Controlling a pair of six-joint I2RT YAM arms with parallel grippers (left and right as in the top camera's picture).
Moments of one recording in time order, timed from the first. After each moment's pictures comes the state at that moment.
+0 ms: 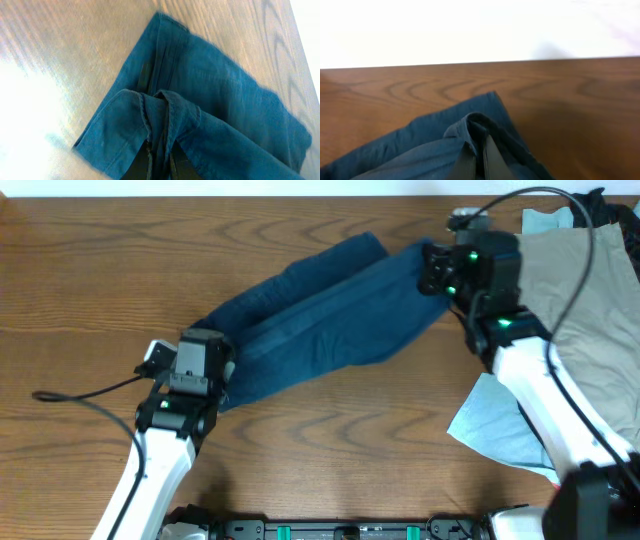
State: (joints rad) left arm -0.17 1.14 0.74 -0.55 -0.26 -1.25; right arm 0.22 1.58 1.11 0.04 -0.12 0.26
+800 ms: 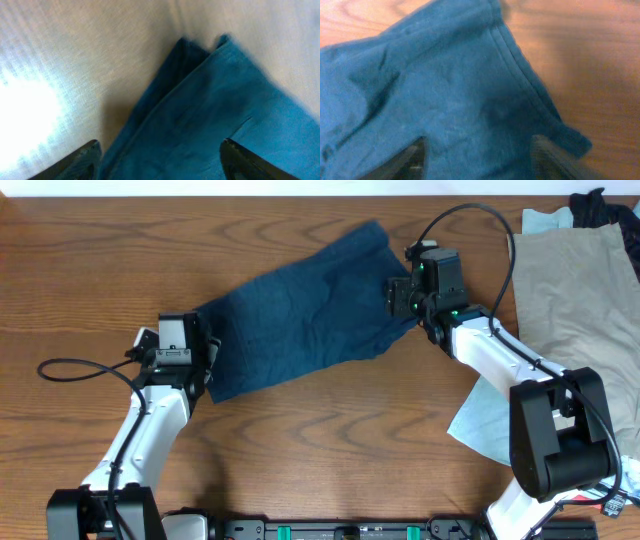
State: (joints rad) left arm 0.01 1.42 0.74 -0.36 -0.17 -1.11; right arm 0.27 1.86 1.12 -0.04 -0.07 0.22
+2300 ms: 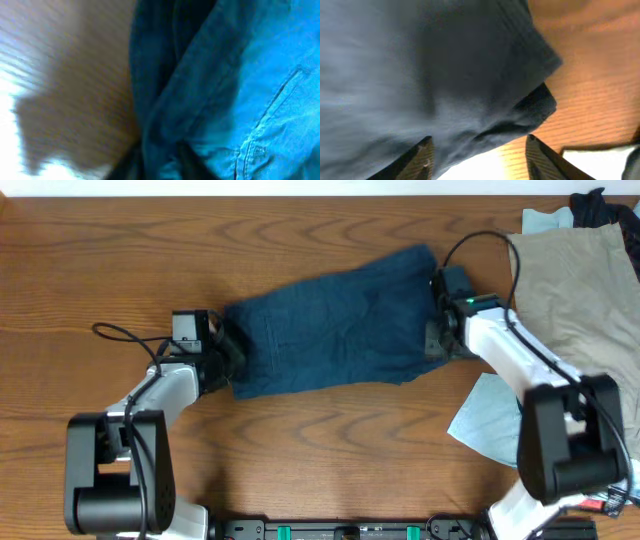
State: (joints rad) left arm 0.01 1.68 0.76 -0.20 0.30 -0.71; right arm 0.22 1.82 1.20 -0.73 0.18 0.31
